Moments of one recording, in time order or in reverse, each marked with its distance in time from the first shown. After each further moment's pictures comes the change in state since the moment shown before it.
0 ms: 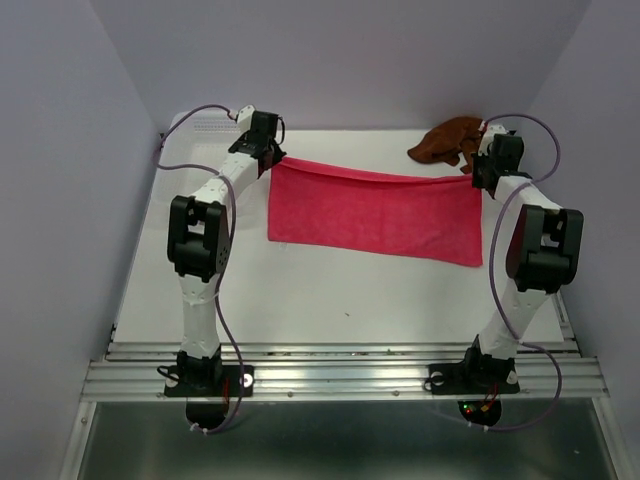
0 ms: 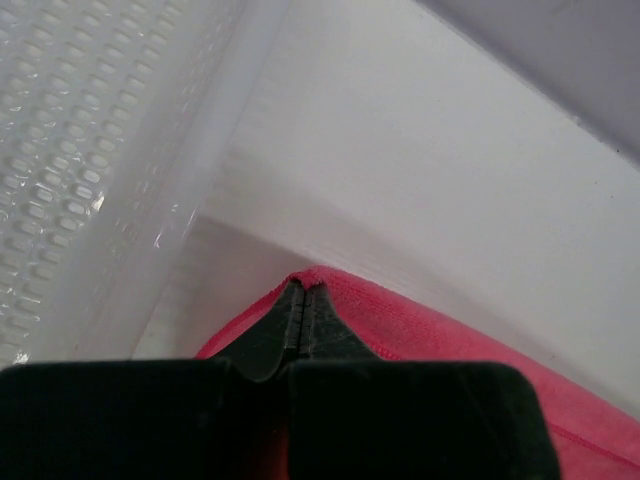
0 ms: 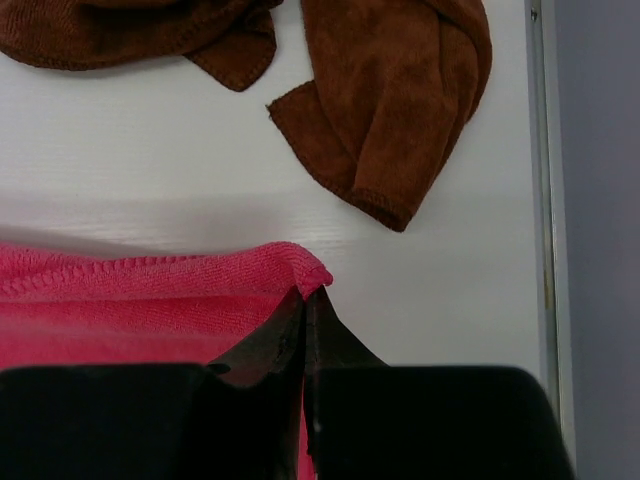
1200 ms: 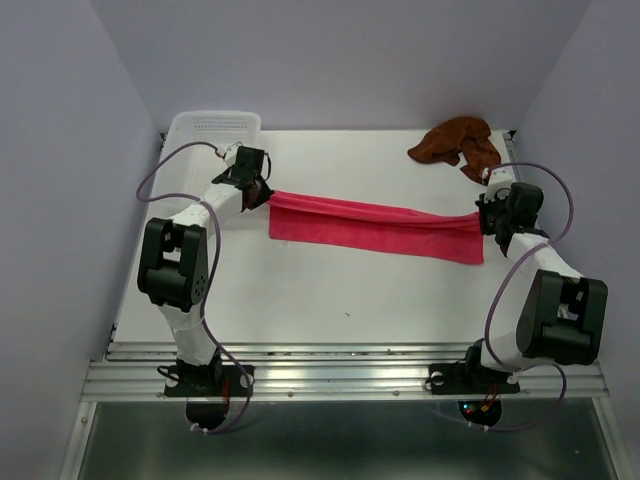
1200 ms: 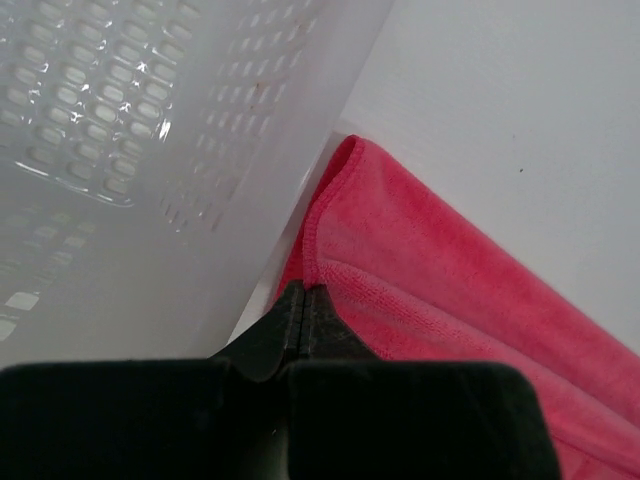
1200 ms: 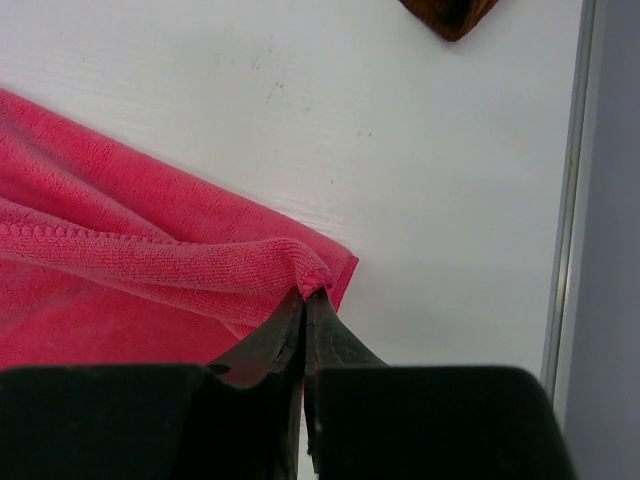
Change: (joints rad) left arm 0.018 -0.299 -0.484 0.042 0.073 -0.006; right arm -0.072 -0.491 -0.584 0.110 -0.242 -0.189
